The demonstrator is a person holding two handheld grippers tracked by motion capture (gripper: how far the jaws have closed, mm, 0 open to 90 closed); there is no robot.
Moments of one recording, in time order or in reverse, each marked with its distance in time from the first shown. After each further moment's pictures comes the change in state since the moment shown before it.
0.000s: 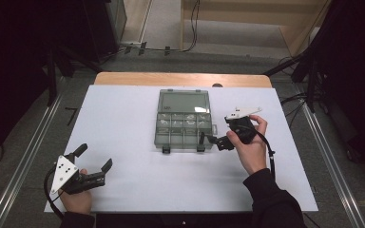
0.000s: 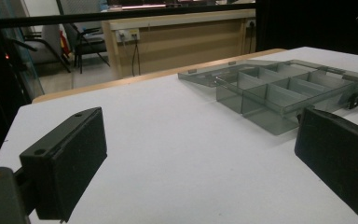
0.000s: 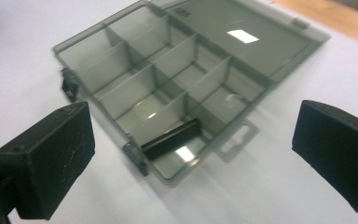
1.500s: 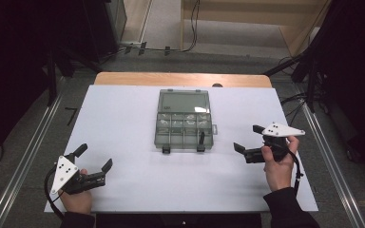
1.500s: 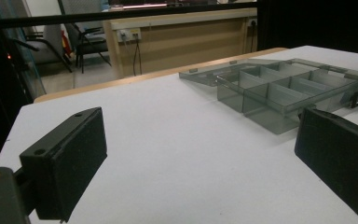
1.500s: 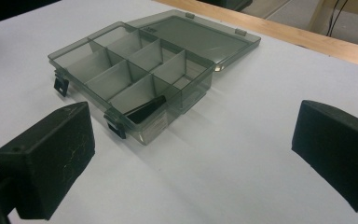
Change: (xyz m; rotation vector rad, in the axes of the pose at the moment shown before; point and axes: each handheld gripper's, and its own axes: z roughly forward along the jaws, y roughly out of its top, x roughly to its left) left arm -0.001 0.000 0.000 0.004 0.006 0.005; right arm -0.017 -0.062 -0.063 -0.180 -0.057 0.072
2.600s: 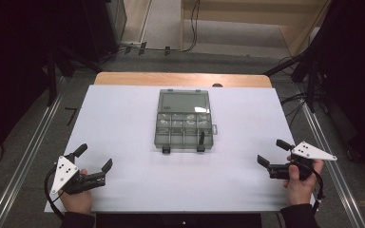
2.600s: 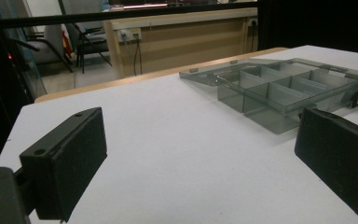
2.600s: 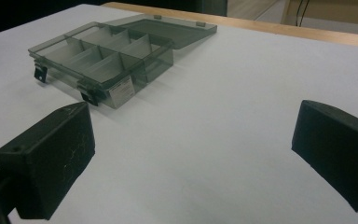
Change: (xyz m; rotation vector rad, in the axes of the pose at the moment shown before) left arm -0.001 0.000 0.000 -0.002 0.003 -0.003; right arm -0.027 -0.067 -0.048 -0.110 -0.066 0.080
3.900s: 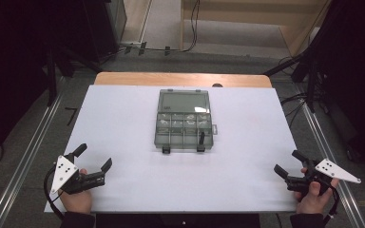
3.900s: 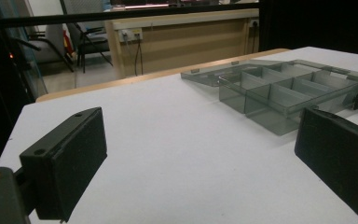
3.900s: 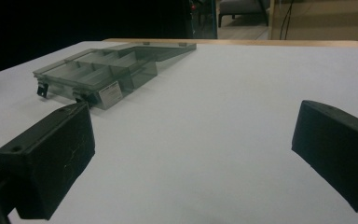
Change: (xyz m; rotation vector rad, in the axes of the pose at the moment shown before) left arm 0.001 0.000 0.000 -0.002 0.006 -0.006; right arm -0.026 -0.049 -0.037 -0.160 -0.004 0.082
